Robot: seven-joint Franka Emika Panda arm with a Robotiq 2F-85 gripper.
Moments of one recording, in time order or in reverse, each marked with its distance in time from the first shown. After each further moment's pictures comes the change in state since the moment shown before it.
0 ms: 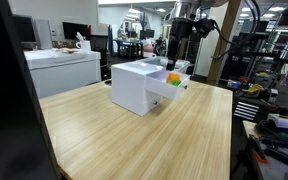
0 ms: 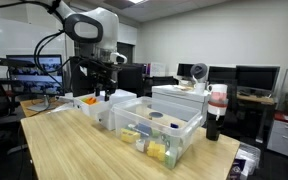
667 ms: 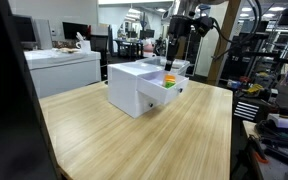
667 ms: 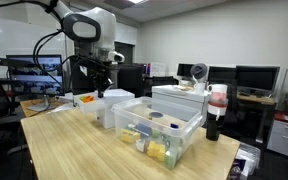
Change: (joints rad) arm 0.023 -0.014 0.011 -0.006 0.010 0.008 0.000
